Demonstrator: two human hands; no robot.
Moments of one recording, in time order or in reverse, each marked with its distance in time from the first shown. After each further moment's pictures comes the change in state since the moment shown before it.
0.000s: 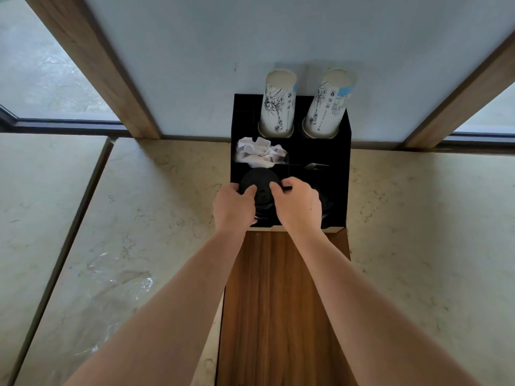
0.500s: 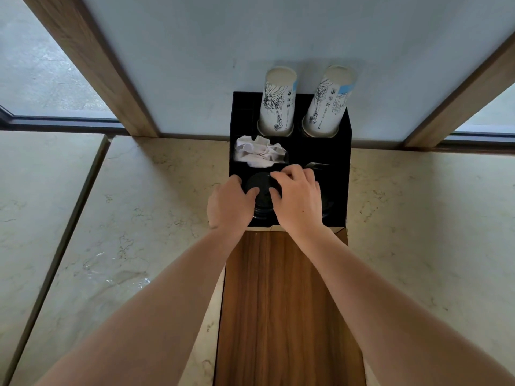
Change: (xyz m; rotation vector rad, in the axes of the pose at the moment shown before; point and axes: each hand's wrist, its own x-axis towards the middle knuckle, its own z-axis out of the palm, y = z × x) left_hand 0.014 -0.004 -0.003 0.476 0.047 0.260; right_hand 0.010 0.011 0.000 -0.398 0.078 -0.461
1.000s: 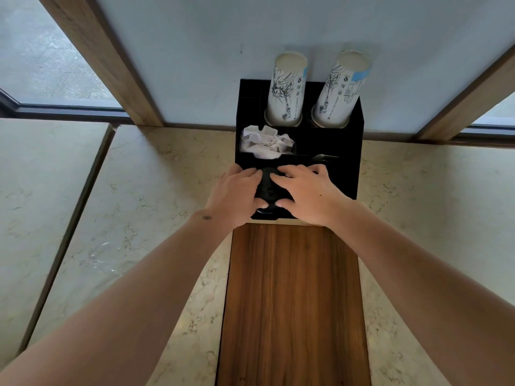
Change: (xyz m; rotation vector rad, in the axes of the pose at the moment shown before) left_hand 0.018 -0.021 -0.006 0.493 -0.158 0.577; right_hand 0.020 0.025 -0.021 -0.250 -0.442 -0.399
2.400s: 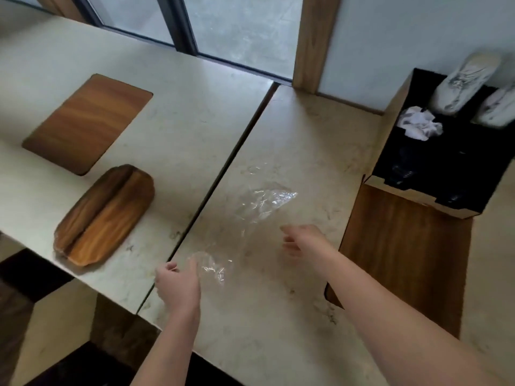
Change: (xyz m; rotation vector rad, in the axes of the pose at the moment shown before) left_hand -0.469 -0.113 0.025 -0.960 0.670 -1.686; right_hand -0.081 -0.335 0.072 1.294 -0.472 0.725
